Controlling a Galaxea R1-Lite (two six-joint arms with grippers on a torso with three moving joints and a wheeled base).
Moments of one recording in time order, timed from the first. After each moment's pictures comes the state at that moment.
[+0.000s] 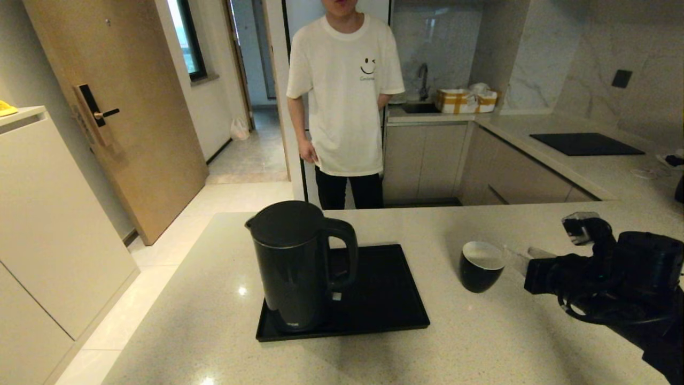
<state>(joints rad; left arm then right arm) 0.00 0.00 0.00 0.04 0.00 0.01 0.12 1.84 -0.28 -1.27 0.05 0.06</state>
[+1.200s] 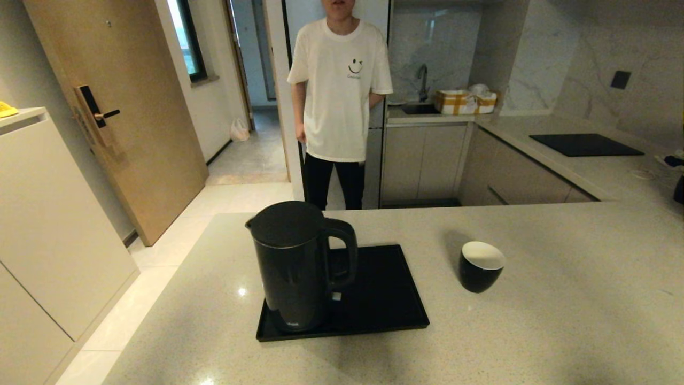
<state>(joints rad) 0.00 0.00 0.00 0.04 0.00 0.01 0.12 0.34 -0.90 0.64 -0.36 0.09</state>
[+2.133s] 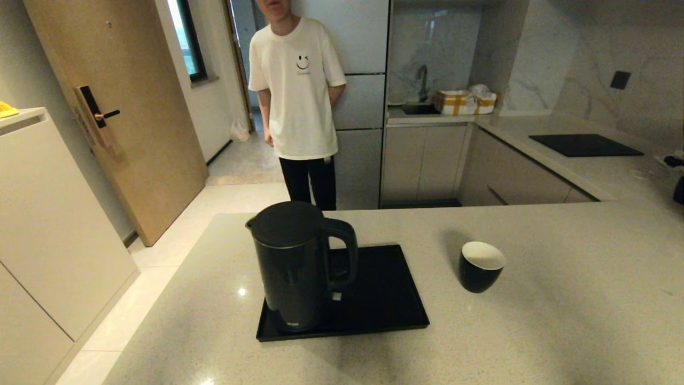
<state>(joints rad) 0.00 0.00 0.00 0.04 0.00 0.01 0.00 0.01 -0.58 0.49 -0.05 0.13</state>
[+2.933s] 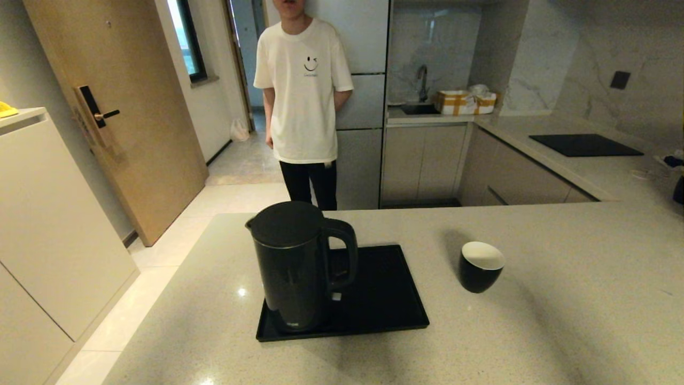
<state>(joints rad) 0.00 0.00 0.00 0.04 0.00 0.01 0.00 0.00 0.00 0.01 0.00 -0.01</state>
